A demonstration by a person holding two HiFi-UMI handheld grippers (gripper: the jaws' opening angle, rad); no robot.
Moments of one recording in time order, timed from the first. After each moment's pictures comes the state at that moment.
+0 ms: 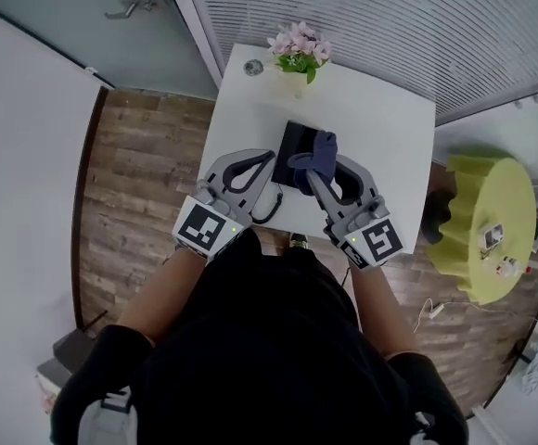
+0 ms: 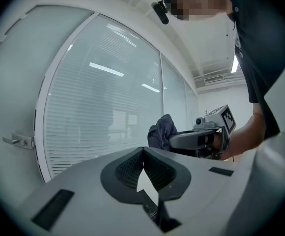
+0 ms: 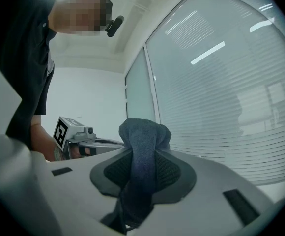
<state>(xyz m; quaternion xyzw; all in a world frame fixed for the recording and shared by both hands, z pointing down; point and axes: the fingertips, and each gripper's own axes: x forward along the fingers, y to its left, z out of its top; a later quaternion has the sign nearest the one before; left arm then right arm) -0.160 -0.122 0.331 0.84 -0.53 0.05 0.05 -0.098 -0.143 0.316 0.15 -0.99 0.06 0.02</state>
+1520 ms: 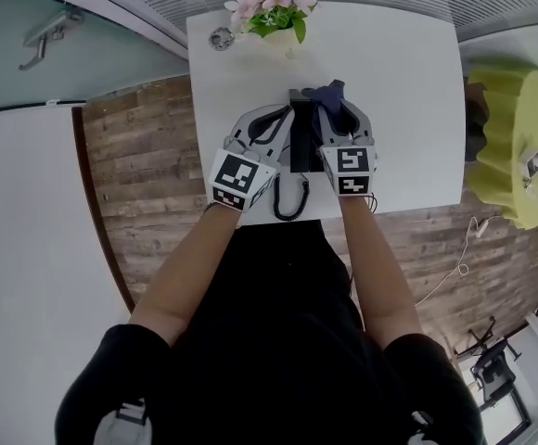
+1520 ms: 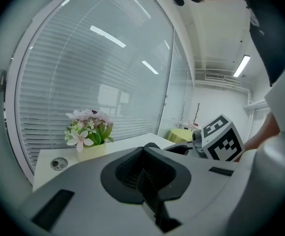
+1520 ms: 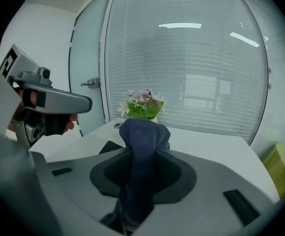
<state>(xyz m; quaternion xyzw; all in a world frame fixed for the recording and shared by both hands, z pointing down) -0.174 -0.242 0.522 0.88 -0.44 0.11 0.17 -0.104 -0.278 0.585 0.44 -0.86 0.12 0.25</state>
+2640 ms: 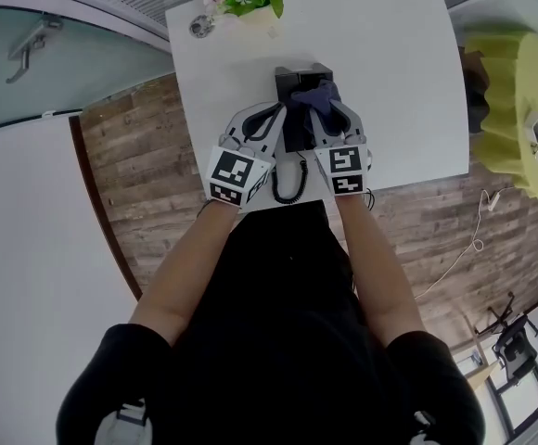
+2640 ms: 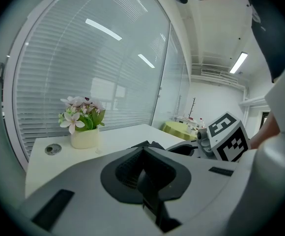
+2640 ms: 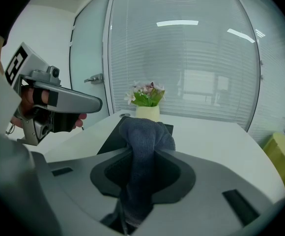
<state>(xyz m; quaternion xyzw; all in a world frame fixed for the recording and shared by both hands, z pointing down) -0.155 -0.203 0.554 0.88 -0.41 0.14 0.18 -0.087 -0.218 0.615 0.44 -0.85 0.14 0.25</state>
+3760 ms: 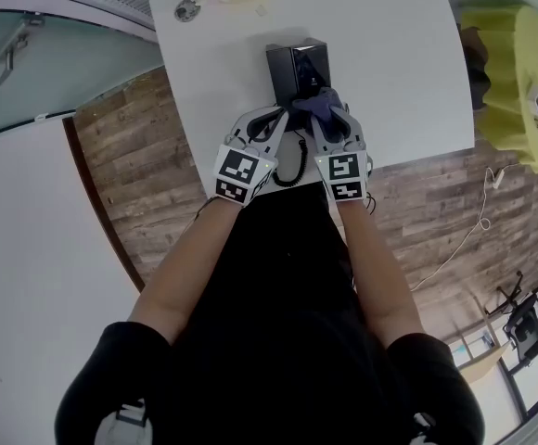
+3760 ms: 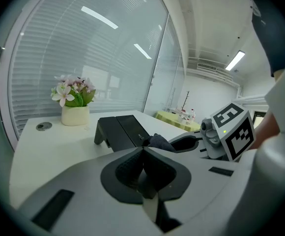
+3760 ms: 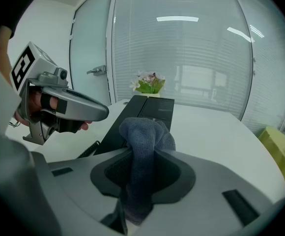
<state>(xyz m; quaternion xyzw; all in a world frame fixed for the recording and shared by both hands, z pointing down) -0.136 -0.148 0.607 0.89 -0.37 0.18 0.21 -0.070 -0.152 0.647 0.45 -0.83 0.15 0.28</state>
